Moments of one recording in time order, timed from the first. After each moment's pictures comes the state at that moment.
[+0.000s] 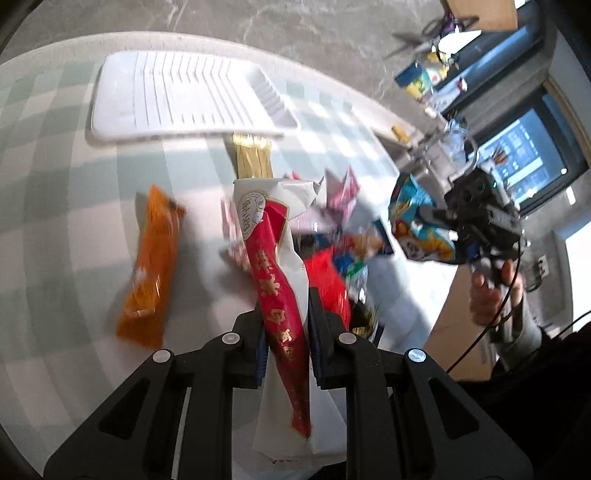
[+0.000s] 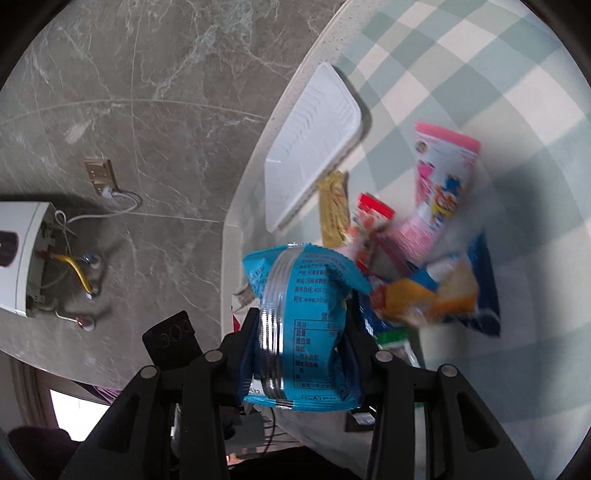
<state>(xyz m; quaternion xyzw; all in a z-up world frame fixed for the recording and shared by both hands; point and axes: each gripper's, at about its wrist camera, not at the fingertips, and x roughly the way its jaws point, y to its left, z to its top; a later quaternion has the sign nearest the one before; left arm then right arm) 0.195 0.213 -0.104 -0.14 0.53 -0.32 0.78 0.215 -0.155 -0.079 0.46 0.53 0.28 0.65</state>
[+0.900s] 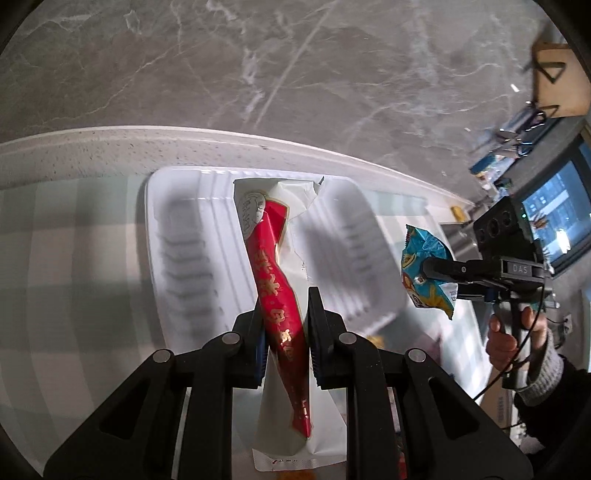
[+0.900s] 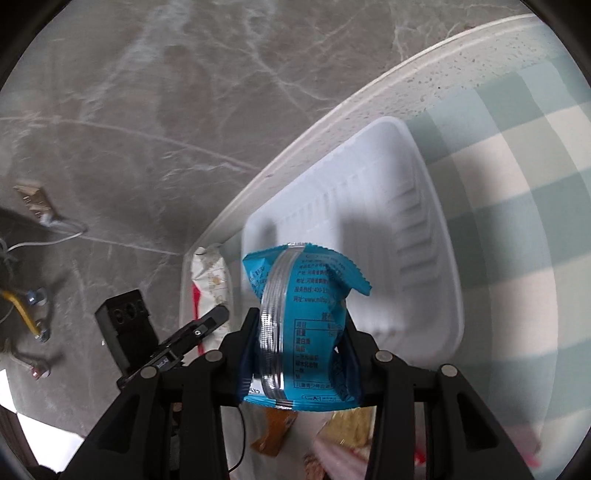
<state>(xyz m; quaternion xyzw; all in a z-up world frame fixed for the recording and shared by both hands) 0.448 0.263 -0.103 -0.15 0.50 -0.23 0.82 0.435 -0.089 -0.093 0.35 0.58 0.26 0.69</state>
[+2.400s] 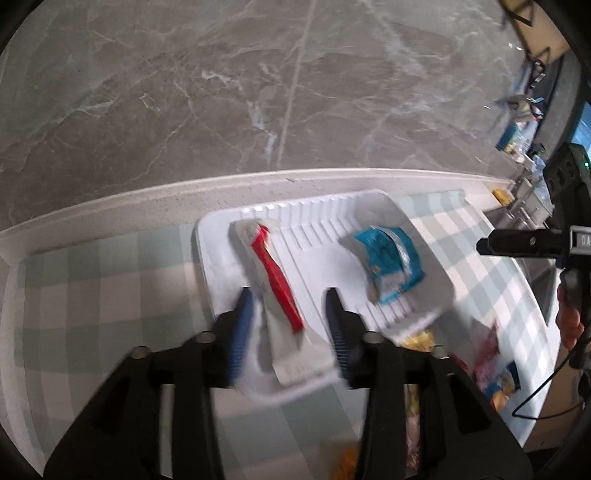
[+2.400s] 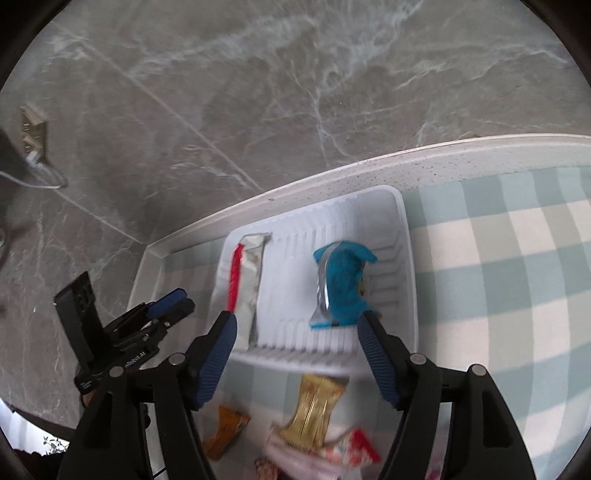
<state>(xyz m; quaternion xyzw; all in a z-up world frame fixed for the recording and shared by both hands) 0.405 0.244 -0.077 -0.02 0.43 -0.16 0.89 0.395 -0.090 -0.017 0.21 0.53 0.22 0.79</state>
